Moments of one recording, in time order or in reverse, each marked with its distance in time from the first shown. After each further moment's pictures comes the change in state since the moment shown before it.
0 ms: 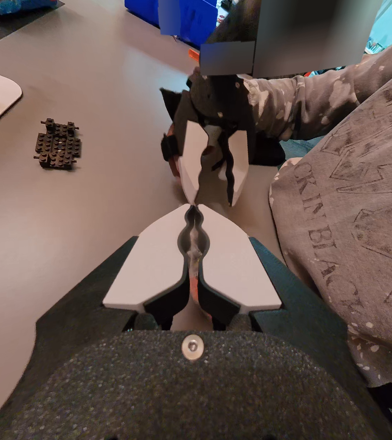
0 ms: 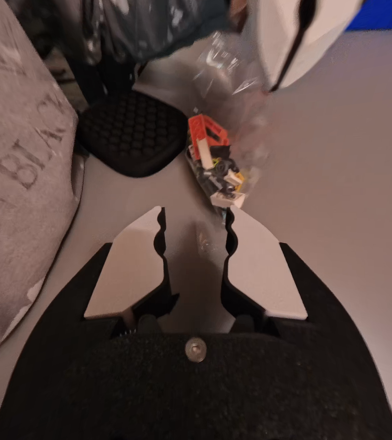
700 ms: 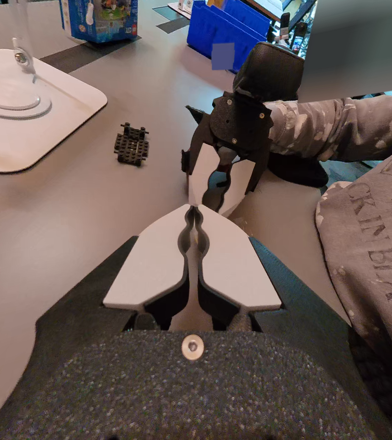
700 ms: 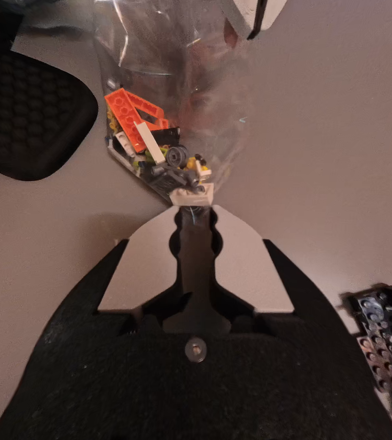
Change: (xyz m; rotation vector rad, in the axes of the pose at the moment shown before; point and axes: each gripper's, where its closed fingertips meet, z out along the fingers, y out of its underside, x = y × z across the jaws) left arm -0.063 0.004 -0.020 0.103 -0.144 -0.057; right arm 0.077 0.022 0.026 -0.185 0.157 0.107
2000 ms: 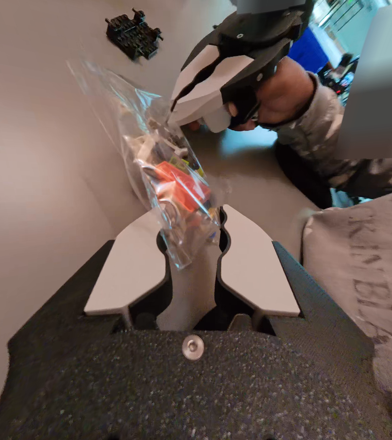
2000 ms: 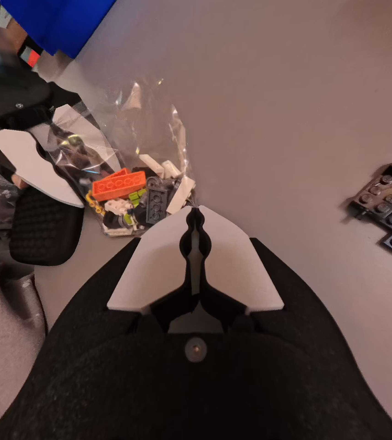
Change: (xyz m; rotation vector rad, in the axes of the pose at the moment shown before) left arm 0.046 0.087 0.022 0.029 -0.180 -0.368; right arm 0.027 0.011 -0.010 0.107 0.058 0.597
